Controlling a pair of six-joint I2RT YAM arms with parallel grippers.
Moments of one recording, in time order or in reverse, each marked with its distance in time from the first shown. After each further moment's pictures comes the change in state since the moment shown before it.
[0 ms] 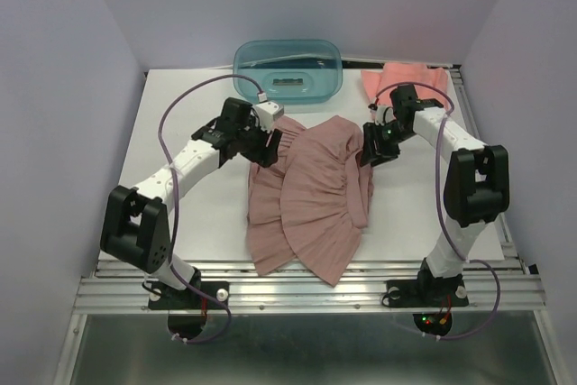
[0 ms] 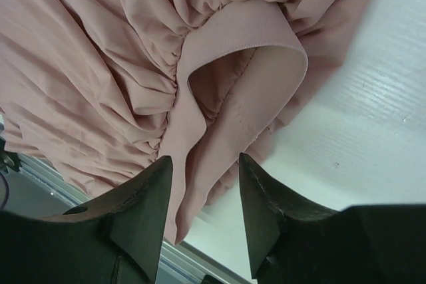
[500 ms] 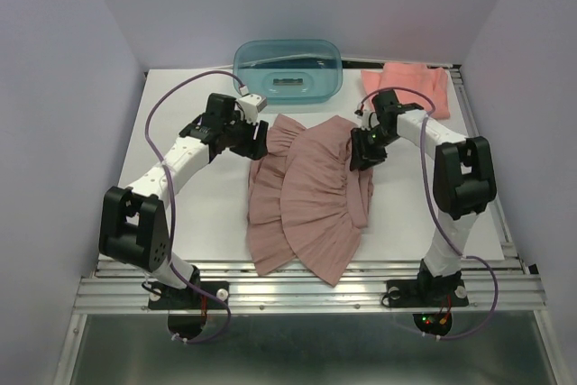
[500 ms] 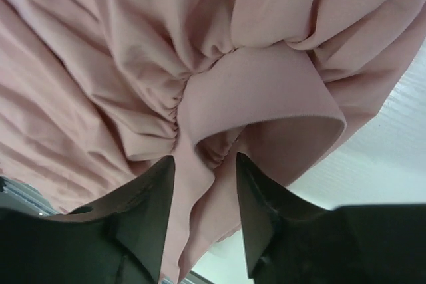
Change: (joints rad) left arm 0.137 0.005 0.002 0.008 0.053 -0.055; right arm 0.075 0.071 -0.002 0.098 0.051 0.064
